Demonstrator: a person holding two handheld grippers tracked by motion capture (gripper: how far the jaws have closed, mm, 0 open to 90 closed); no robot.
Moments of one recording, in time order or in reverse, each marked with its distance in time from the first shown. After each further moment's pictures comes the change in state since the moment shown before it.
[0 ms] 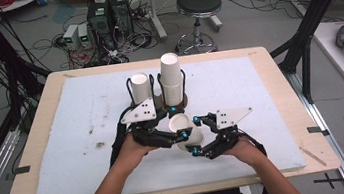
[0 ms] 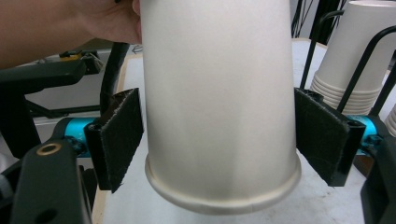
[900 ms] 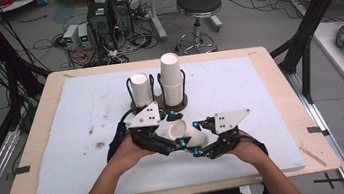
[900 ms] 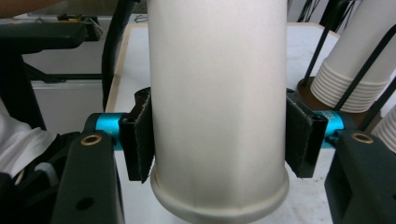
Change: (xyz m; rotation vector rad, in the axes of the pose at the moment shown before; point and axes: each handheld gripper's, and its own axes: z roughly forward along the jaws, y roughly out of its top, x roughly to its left) left arm -0.005 0.003 -0.003 0.157 -0.023 0.106; right arm 0.002 0.001 -0.003 0.104 0.018 -0.088
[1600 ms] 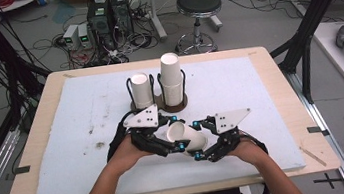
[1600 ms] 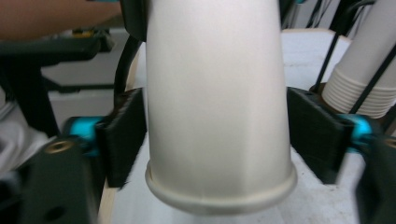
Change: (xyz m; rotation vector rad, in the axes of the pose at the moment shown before) left arm 0.004 -0.014 0.000 -0.067 -0.079 -0.042; right arm 0.001 0.000 0.000 -0.039 0.037 0.032
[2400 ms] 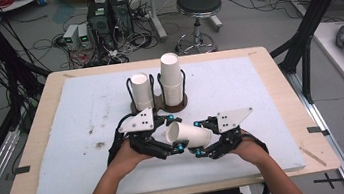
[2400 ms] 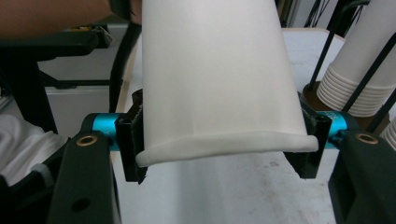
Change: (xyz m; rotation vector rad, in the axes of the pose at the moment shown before) left arm -0.007 -0.004 -0.004 -0.029 0.054 0.001; right arm -0.003 -0.001 -0.004 0.014 -0.006 -0.020
